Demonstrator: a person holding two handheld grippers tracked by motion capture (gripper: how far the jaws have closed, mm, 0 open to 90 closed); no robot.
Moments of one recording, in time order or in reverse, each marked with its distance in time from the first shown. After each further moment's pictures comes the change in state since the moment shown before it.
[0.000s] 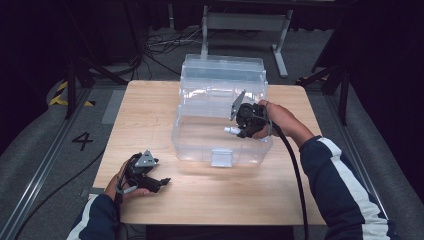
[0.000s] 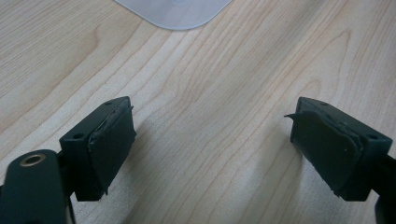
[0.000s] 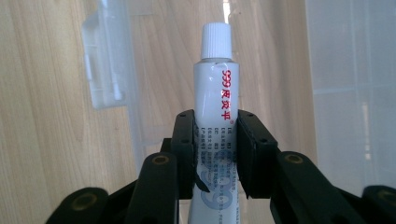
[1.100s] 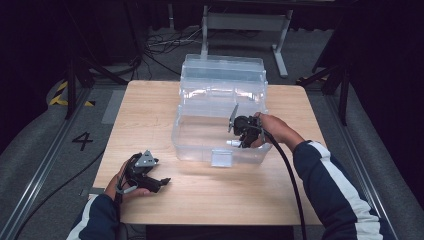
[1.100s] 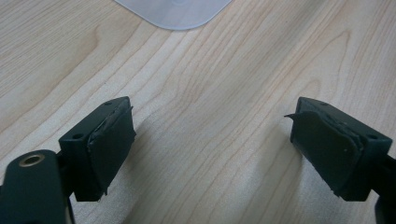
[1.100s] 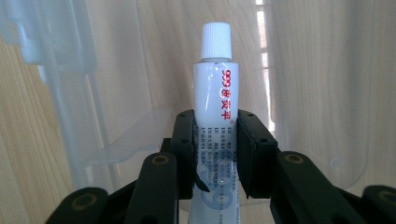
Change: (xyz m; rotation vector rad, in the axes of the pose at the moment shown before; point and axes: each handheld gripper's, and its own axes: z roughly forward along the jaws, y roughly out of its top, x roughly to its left) left arm 0.000 0.000 0.000 0.001 -0.002 0.001; right arm -0.004 -0.015 0.063 0.120 0.098 0.020
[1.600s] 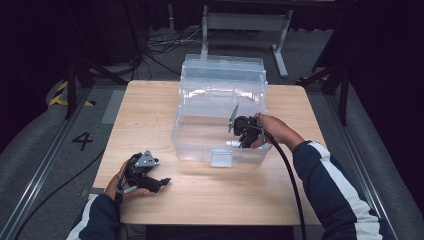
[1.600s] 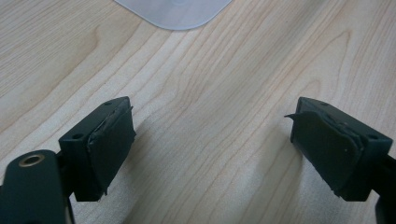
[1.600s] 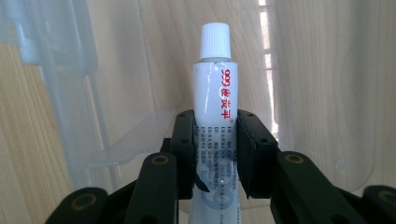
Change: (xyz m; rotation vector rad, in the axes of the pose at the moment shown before) left arm 0.000 0.000 0.000 0.000 0.000 0.001; right arm -0.001 -0.001 0.001 -0.006 0.014 0.007
